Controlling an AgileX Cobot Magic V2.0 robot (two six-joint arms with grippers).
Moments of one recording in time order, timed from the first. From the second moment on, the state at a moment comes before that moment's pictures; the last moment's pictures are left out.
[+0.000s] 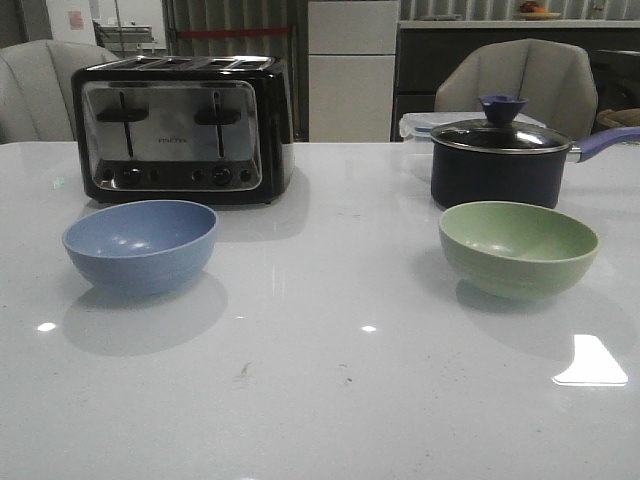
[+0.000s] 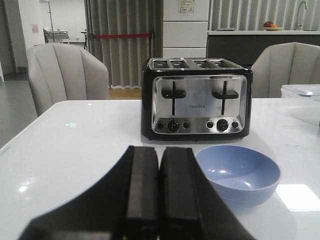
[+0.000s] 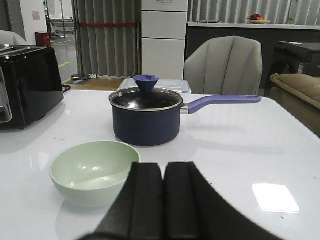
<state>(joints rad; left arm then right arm) -0.09 0.00 0.00 0.04 0.04 -0.03 0.00 -0.01 0.03 0.01 0.01 0.02</state>
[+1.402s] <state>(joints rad) -0.09 0.07 -0.36 0.04 0.21 -0.03 0.00 0.08 -0.40 0.02 0.28 0.02</state>
